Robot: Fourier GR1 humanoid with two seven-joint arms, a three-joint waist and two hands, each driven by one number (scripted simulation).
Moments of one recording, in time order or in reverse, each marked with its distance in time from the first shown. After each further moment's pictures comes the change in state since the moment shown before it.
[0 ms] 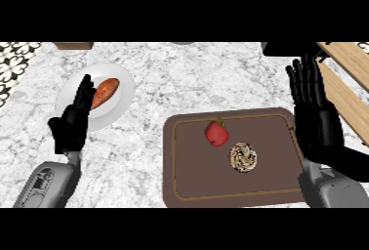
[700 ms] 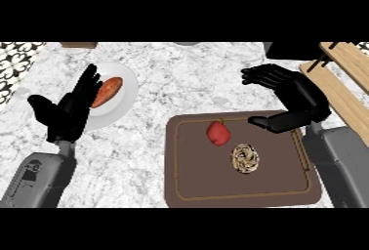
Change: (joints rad) left arm -0.058 0.027 0.021 -0.067 0.131 -0.140 0.180; right arm -0.261 -0.150 -0.012 0.408 -0.309 0.589 0.082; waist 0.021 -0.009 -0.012
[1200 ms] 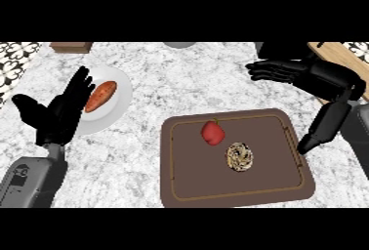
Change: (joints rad) left arm 0.032 0.021 0.034 -0.035 0.031 -0.019 0.049; right arm -0.148 -0.212 0.055 0.032 -0.048 0.432 0.099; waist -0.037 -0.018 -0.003
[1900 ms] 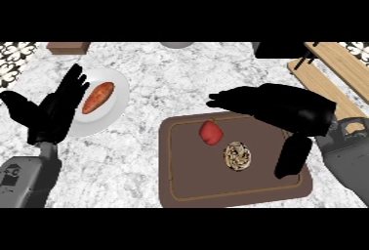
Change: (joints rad) left arm -0.003 0.015 0.033 -0.012 0.012 -0.019 0.026; right arm -0.037 -0.045 0.282 -0.416 0.625 -0.094 0.126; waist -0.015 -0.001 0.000
